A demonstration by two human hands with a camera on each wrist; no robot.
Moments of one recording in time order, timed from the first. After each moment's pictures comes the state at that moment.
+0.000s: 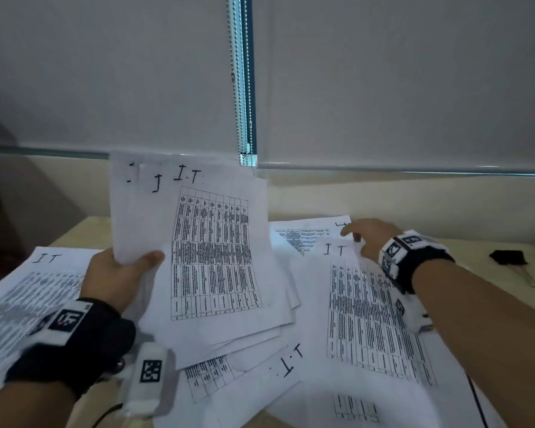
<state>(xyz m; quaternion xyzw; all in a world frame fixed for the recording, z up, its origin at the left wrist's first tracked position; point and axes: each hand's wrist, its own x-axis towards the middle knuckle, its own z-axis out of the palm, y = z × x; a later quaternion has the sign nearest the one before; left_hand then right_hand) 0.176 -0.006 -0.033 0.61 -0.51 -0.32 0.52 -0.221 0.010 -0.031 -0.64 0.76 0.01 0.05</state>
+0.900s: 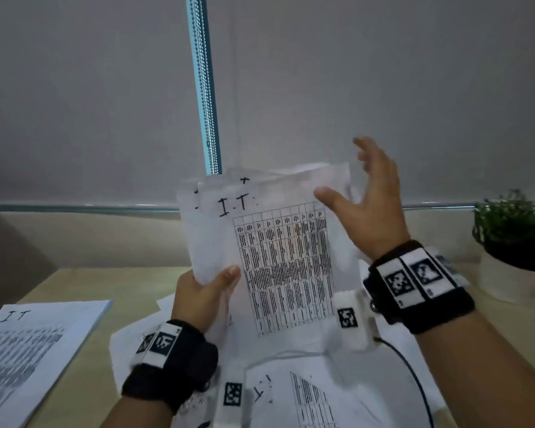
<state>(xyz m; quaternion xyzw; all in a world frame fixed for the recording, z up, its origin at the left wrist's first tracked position) 0.059 0.049 0.009 0.39 -0.58 -0.48 0.52 -0.160 0.119 0.106 -0.54 0.61 -0.58 -0.09</state>
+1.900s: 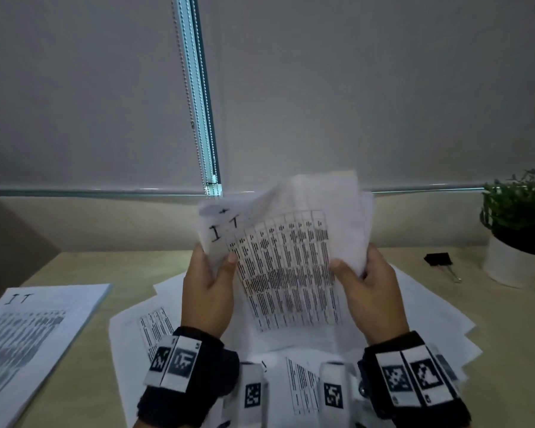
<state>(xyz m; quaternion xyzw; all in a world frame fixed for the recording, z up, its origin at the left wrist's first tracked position) 0.034 0.074 0.009 0.35 -0.62 -0.40 0.58 -0.148 0.159 0.008 -0.44 0.60 -0.65 0.14</state>
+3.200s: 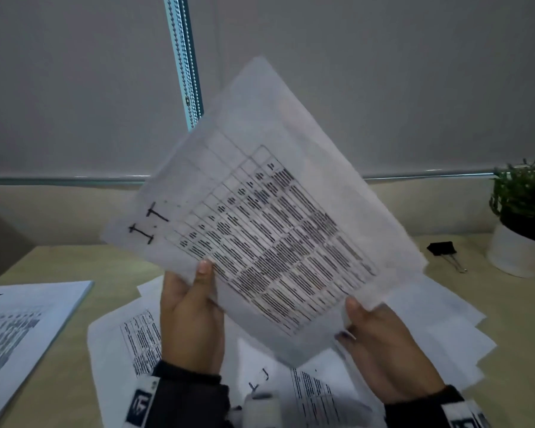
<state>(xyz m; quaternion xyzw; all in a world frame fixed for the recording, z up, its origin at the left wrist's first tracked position) 0.042 0.075 -0.015 0.23 -0.42 -0.61 0.63 -0.140 0.182 -0.039 -0.24 0.42 -0.72 0.50</state>
